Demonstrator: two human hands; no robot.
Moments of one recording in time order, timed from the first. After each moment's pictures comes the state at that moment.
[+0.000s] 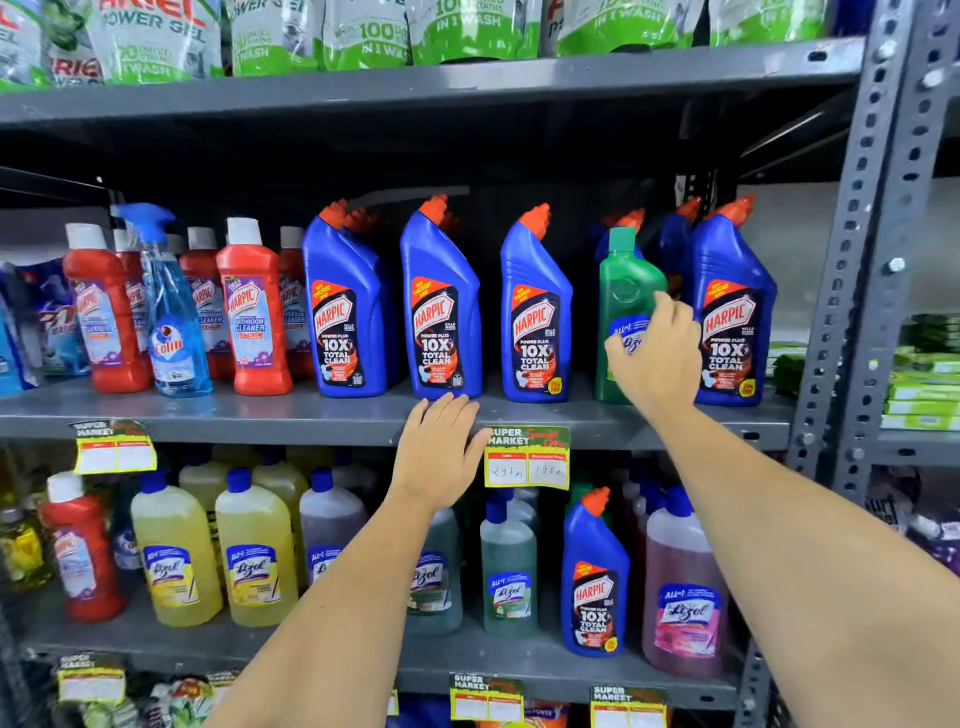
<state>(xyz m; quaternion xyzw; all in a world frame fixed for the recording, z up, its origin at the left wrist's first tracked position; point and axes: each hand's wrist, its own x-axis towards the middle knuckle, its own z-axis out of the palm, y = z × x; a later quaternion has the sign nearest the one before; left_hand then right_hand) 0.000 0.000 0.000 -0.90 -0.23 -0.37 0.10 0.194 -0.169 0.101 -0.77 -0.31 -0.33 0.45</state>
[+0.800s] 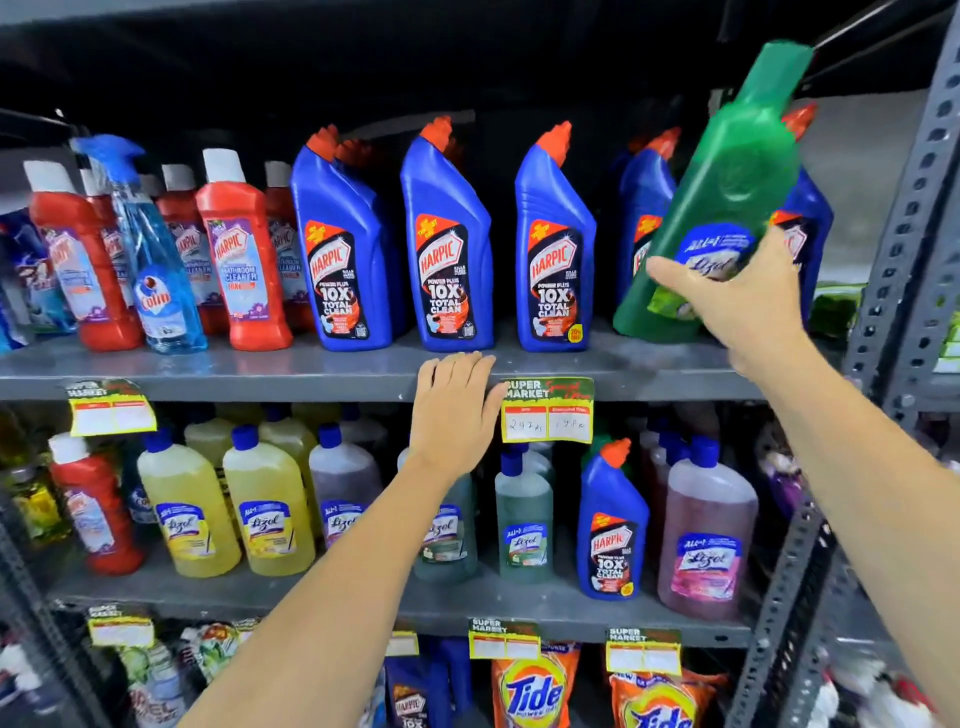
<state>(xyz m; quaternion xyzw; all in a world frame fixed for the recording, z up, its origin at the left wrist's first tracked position) 0.004 0.002 -0.013 -0.87 -0.19 -0.44 0.12 0.176 -0.217 0.114 -0.63 -0.33 -0.13 0.69</state>
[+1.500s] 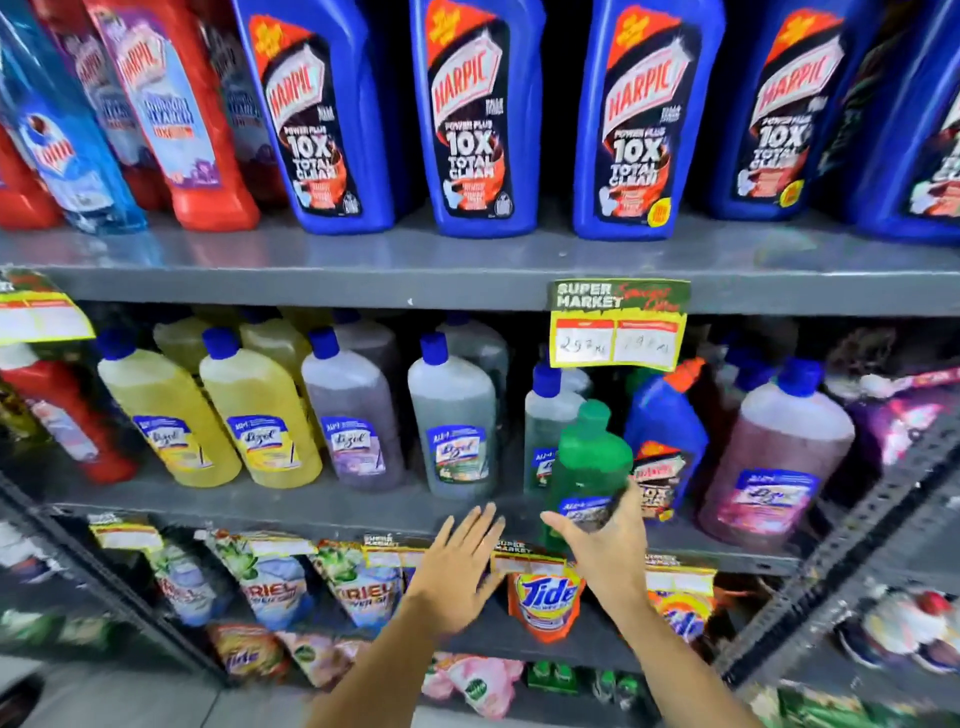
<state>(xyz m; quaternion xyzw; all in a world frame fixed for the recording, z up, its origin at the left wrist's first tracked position) -0.063 0.013 -0.316 -0.98 -0.18 -0.05 -0.01 0.083 -0.140 -0.220 -0.76 -0.24 0.11 0.60</state>
